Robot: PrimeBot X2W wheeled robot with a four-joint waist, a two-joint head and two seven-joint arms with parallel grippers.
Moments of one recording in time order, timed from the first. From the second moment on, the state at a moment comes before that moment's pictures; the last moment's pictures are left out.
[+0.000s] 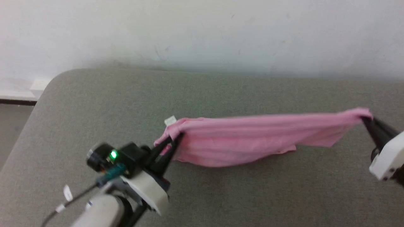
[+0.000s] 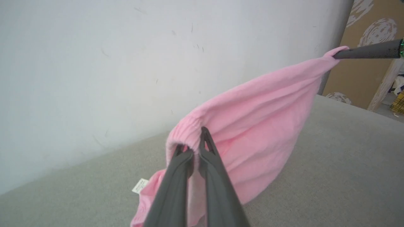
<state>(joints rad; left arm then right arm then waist) -0.20 0.39 -0.50 -0.06 -0.36 -0.08 -0.03 -0.13 -0.32 -0.13 -0.10 0.48 0.13 0.52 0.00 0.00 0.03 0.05</state>
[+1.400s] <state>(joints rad) -1.23 0.36 -0.45 0.43 -0.43 -0.12 0.00 -1.26 -0.42 0.20 0.54 0.44 0.13 0.22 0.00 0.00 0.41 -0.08</state>
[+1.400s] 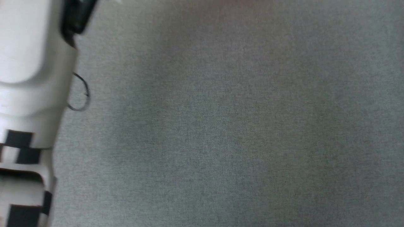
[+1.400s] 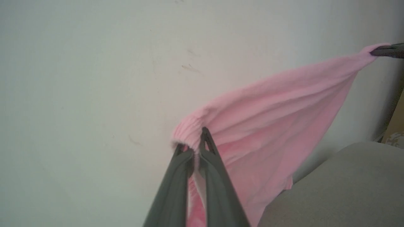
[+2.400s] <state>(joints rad) -0.29 0.38 -0.75 0.39 -0.54 -0.08 -0.15 -0.33 -0.69 0.50 0.41 0.79 0.13 0.32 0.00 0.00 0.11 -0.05</state>
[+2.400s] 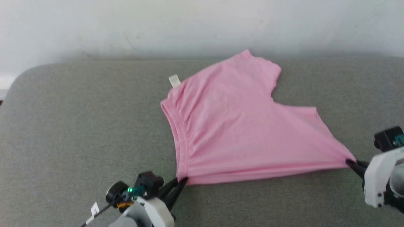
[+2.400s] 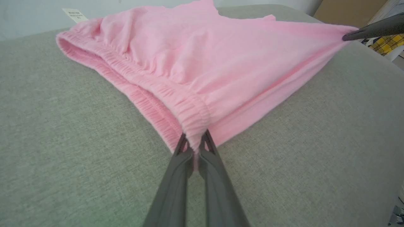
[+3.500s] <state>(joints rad) -0.24 0.41 -0.77 0.00 -0.53 0.04 -0.05 -0.19 -0.64 -0.03 -0.06 0.77 0.13 0.72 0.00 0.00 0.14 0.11</state>
